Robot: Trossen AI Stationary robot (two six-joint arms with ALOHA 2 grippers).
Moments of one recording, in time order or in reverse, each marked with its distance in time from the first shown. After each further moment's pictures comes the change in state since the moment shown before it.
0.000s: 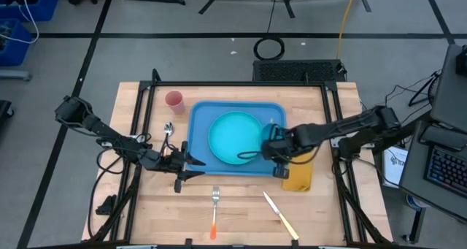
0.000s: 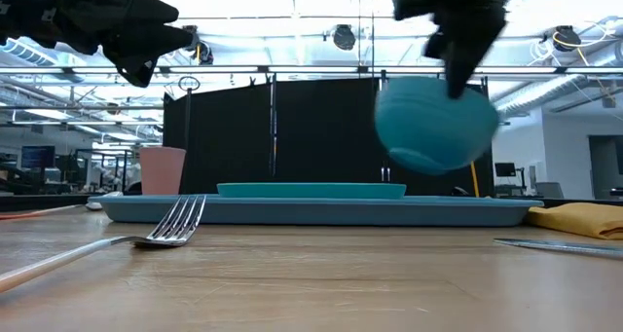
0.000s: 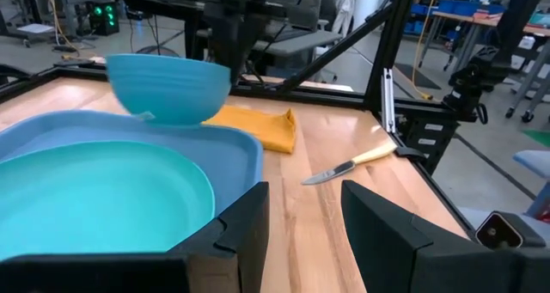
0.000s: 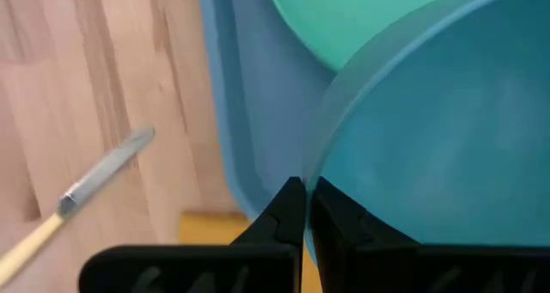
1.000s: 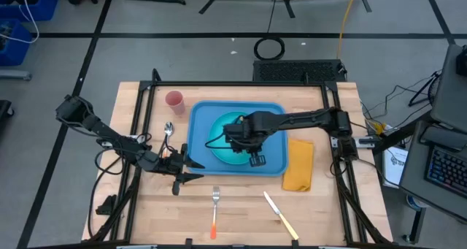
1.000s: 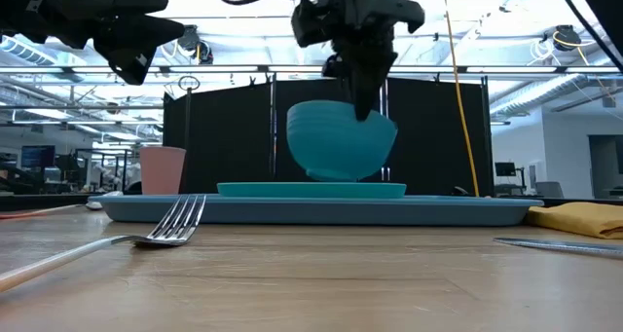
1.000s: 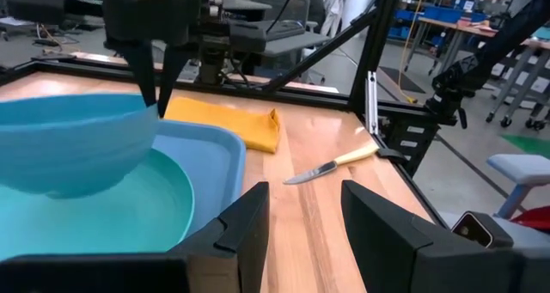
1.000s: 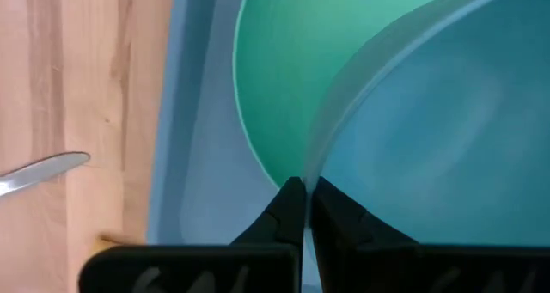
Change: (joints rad) left arm -0.036 0.000 0.000 0.010 0.001 -0.030; right arm -0.168 0.480 0.572 -0.261 -0.063 -0.525
